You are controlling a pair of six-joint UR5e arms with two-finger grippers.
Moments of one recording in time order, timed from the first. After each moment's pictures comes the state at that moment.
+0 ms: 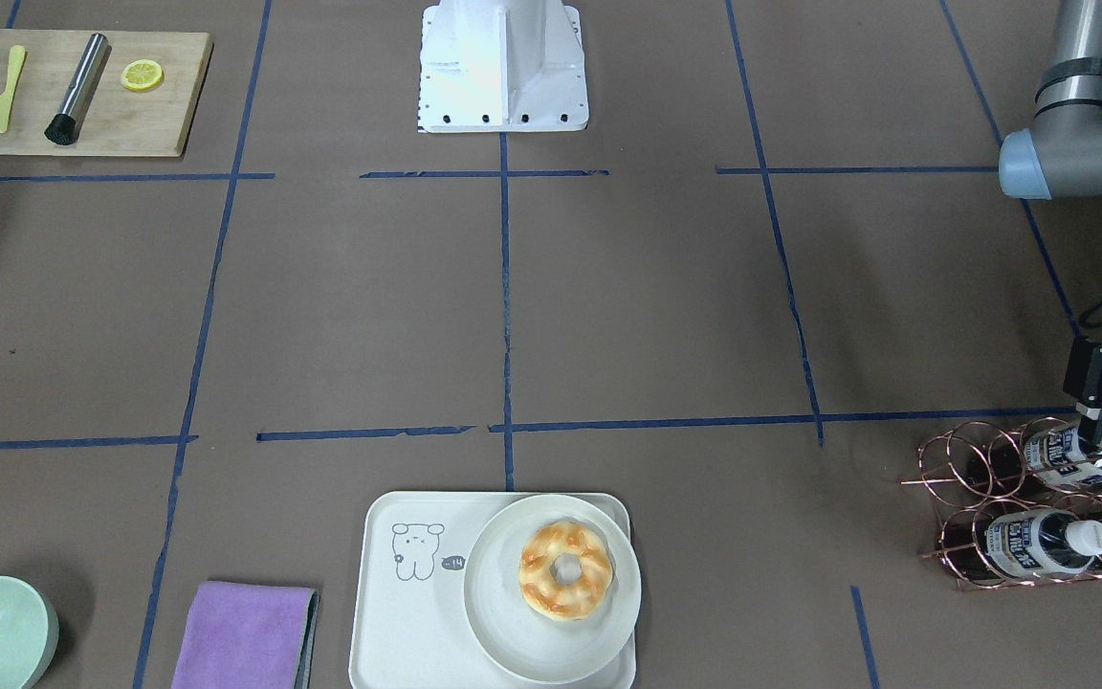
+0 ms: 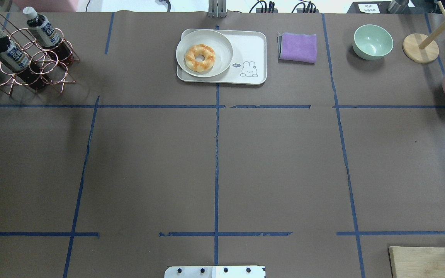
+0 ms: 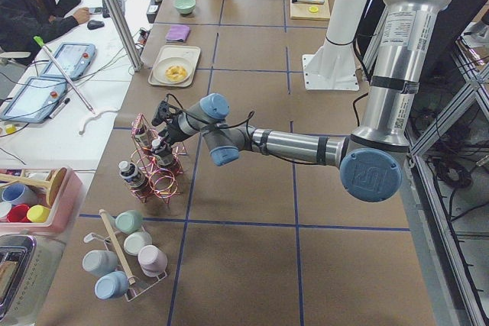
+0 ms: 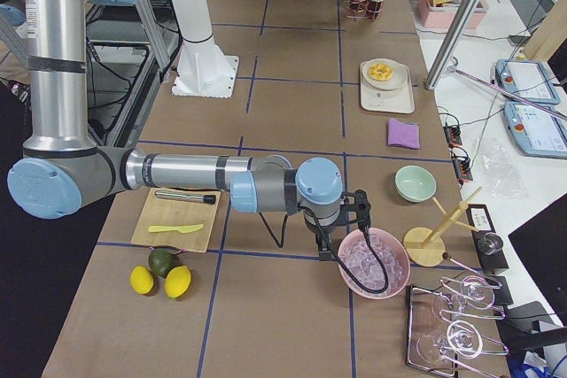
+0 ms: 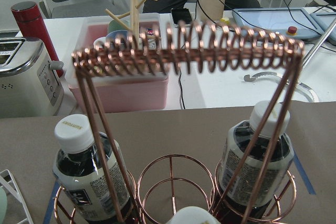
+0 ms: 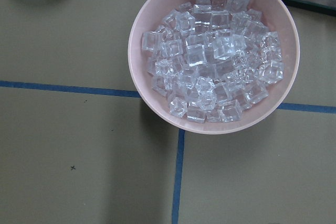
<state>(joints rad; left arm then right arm) -1.14 -1.72 -1.47 -2.62 -1.72 -0.82 1.65 -1.62 1.65 -1.49 2.43 -0.05</state>
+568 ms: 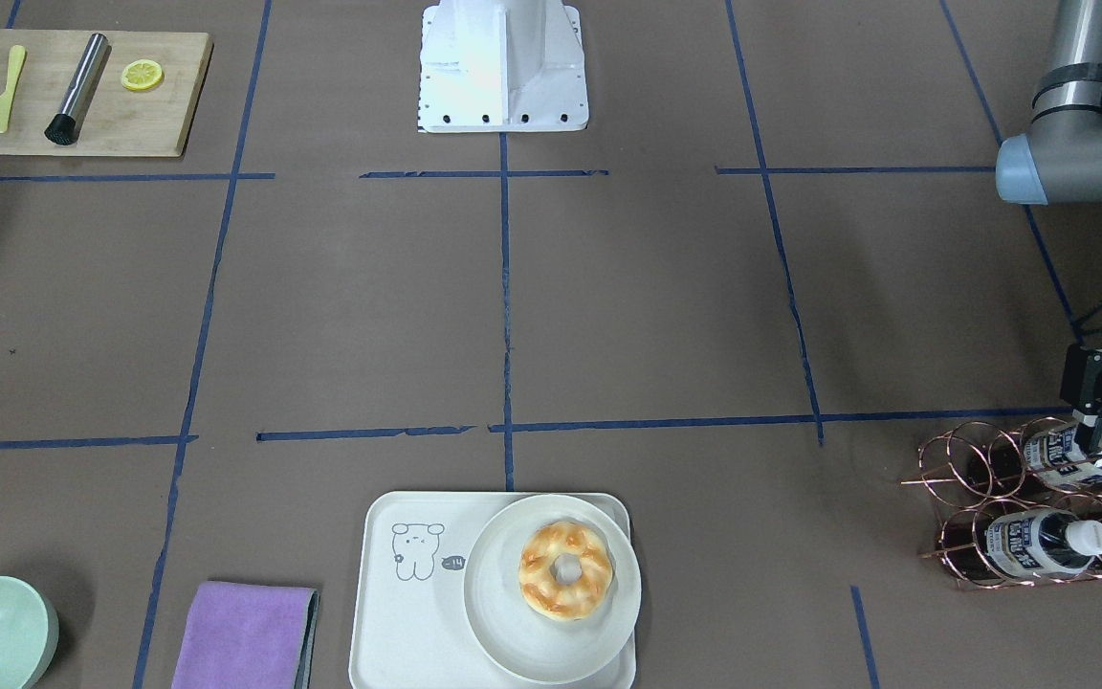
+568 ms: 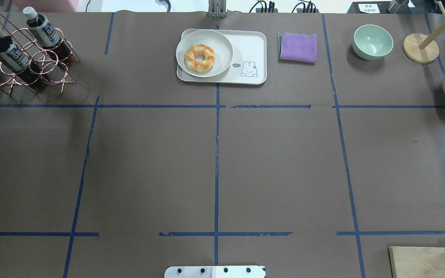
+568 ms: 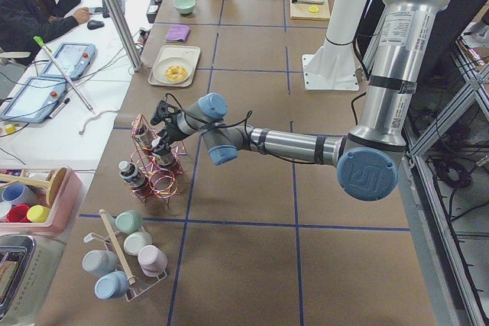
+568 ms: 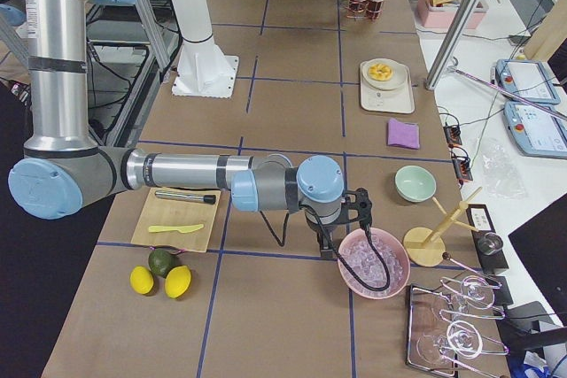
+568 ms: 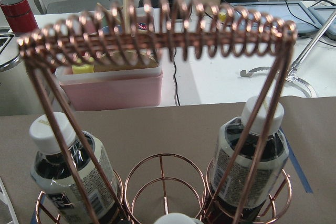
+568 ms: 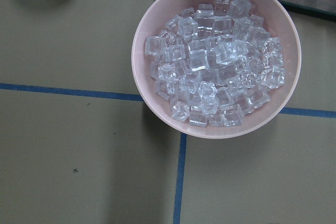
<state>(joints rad) -1.14 -1.73 -1.46 -2.62 -1.72 -0.82 1.65 -1.62 1.65 -1.49 2.43 -0.05</state>
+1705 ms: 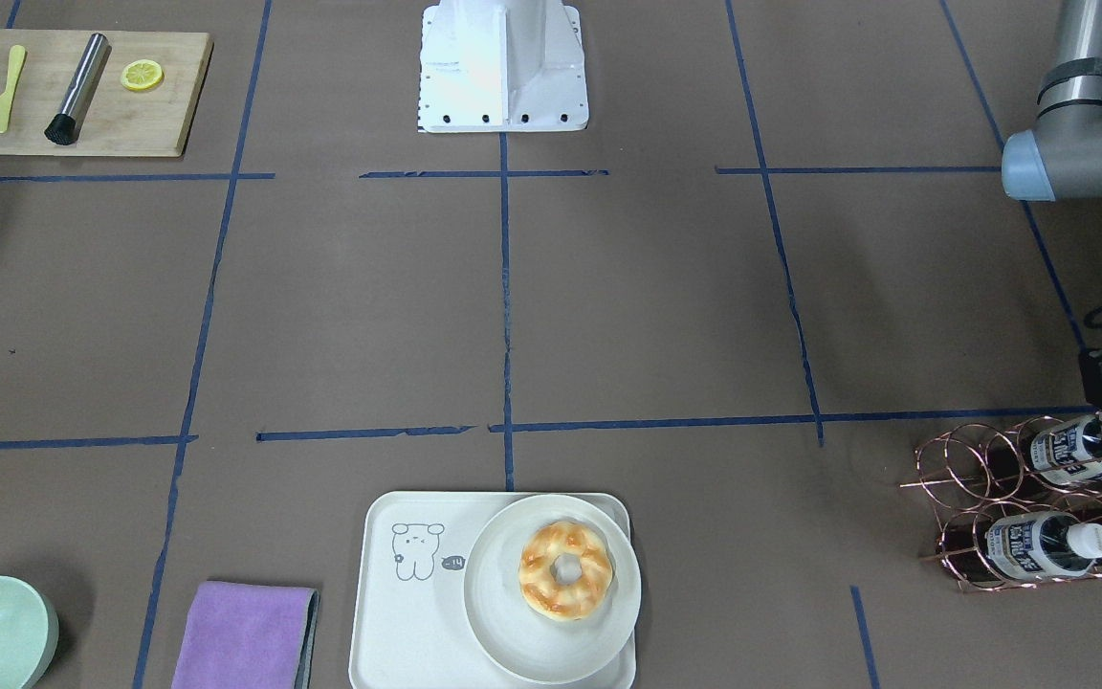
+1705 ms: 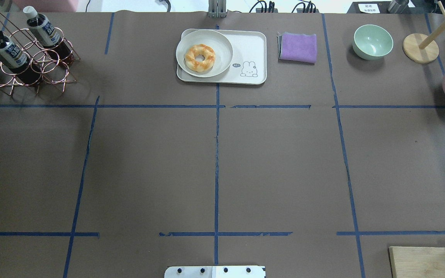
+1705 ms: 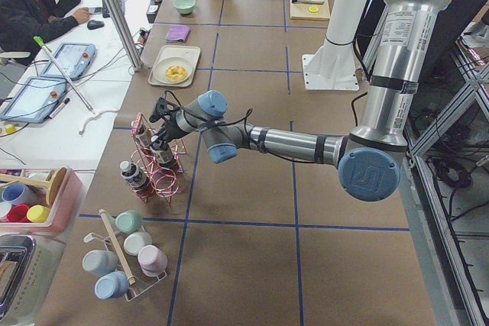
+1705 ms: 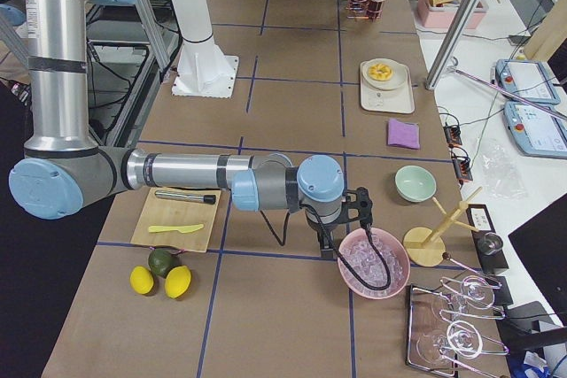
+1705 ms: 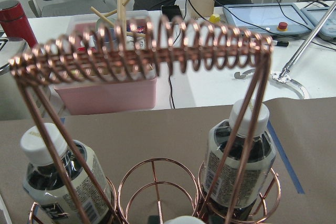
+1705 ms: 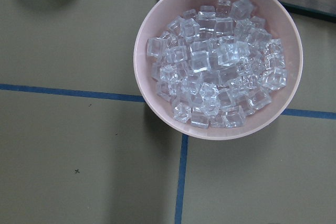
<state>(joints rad) -1.17 -1.73 -1.48 -2.61 -1.73 -0.81 1.65 -1.62 1.65 -1.49 2.43 -0.05</state>
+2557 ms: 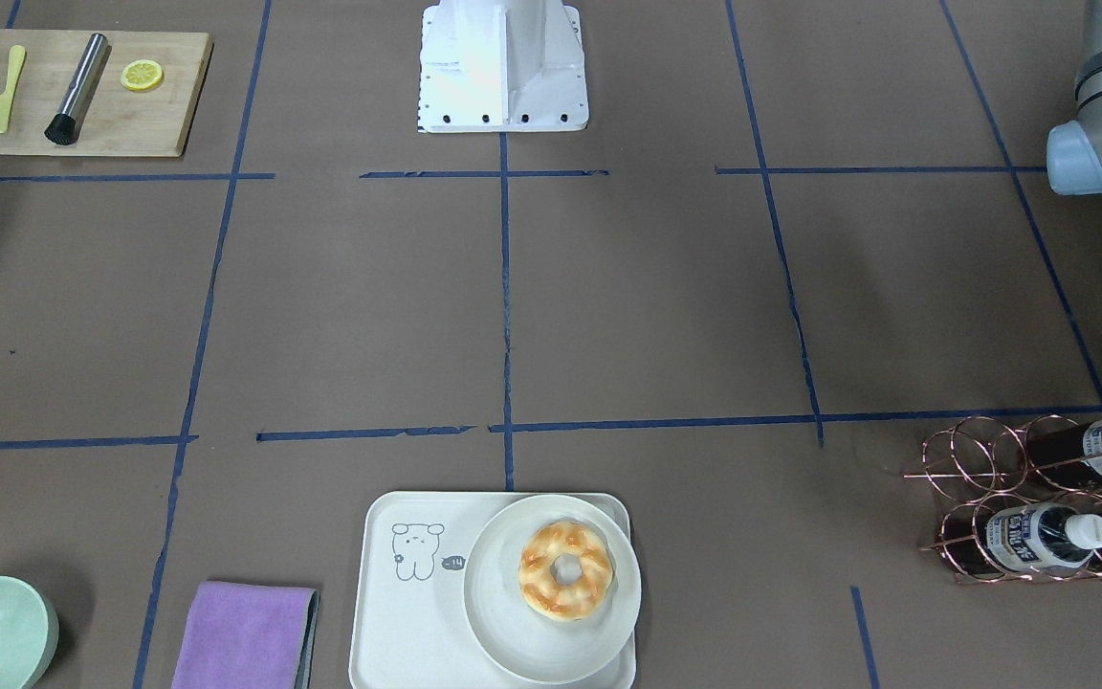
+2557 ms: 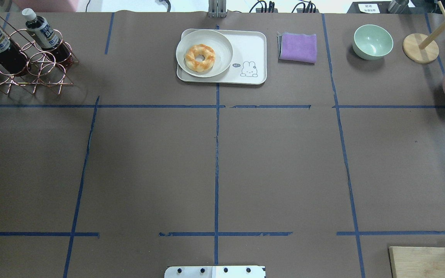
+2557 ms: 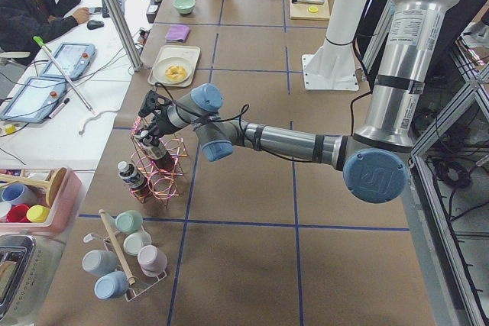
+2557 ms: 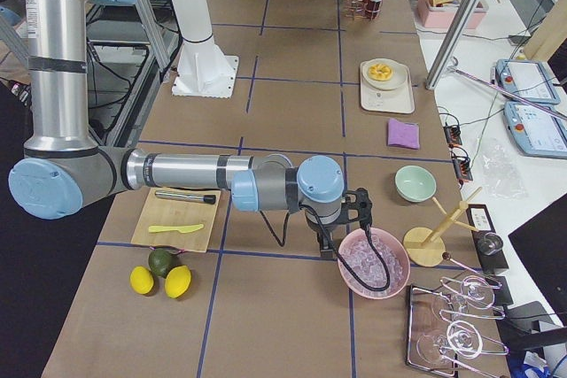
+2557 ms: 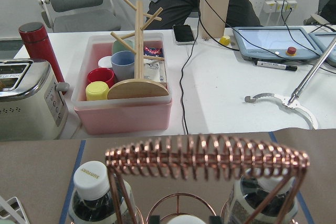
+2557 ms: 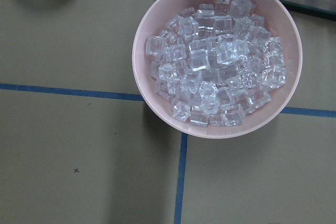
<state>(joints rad) -1.27 -1.73 -1.53 -2.58 -1.82 -0.80 1.65 -1.62 1.65 -1.49 2.43 -0.05</state>
